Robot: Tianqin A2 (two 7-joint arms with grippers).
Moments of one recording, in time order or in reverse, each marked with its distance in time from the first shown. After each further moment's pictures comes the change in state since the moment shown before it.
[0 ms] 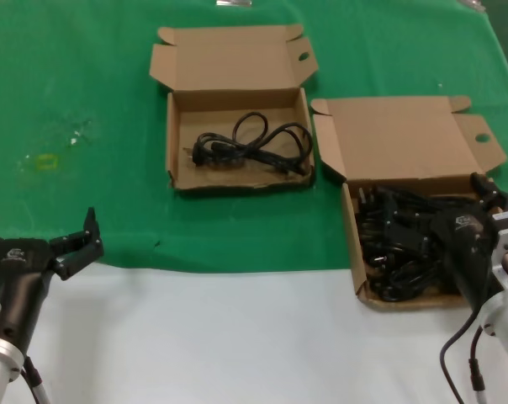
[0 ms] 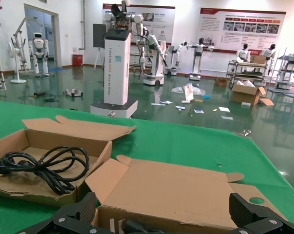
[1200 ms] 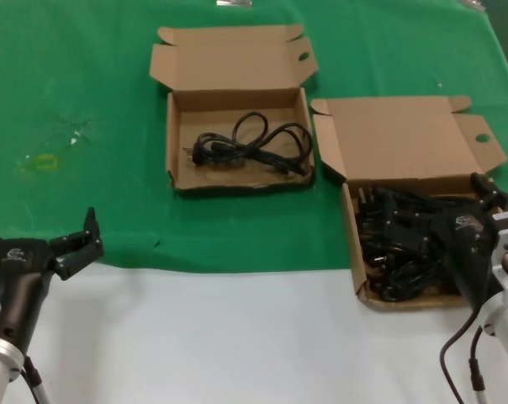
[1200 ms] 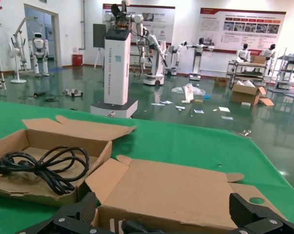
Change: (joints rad) left arm 0.000 0.000 0.000 0.000 0.000 0.000 0.000; right arm 0.000 0.000 0.000 0.000 0.000 0.000 0.000
